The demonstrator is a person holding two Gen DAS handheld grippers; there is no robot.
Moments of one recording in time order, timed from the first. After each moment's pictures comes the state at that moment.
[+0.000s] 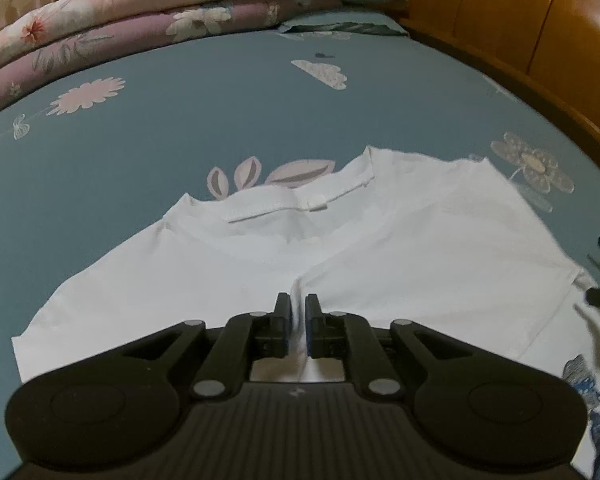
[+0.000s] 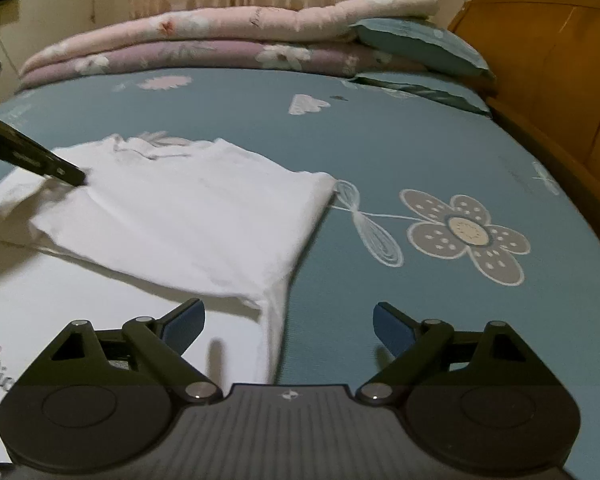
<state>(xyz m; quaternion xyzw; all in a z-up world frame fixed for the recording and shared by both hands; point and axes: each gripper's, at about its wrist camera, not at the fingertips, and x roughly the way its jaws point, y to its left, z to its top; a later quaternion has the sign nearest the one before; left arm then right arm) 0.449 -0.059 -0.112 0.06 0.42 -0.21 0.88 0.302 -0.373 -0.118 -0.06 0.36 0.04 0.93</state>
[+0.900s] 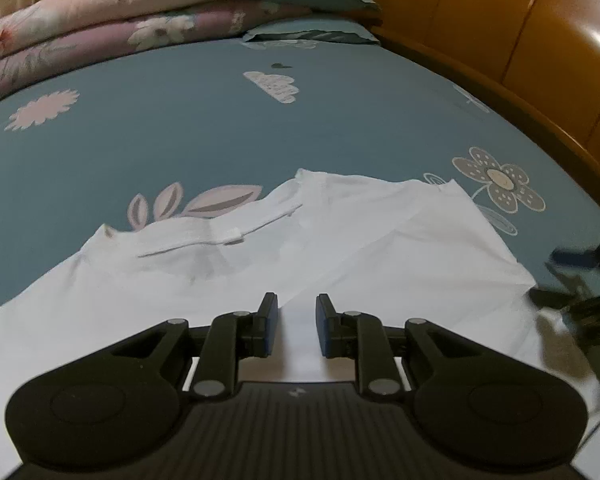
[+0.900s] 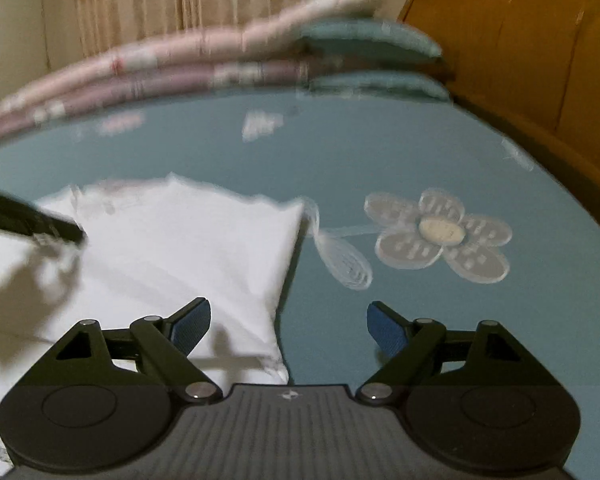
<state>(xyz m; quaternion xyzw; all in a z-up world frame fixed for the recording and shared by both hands) 0.452 -0.106 -0.107 0.05 0.41 -0.23 0.88 0.330 -0.395 -0.128 0.01 0.37 -0.02 0.93</state>
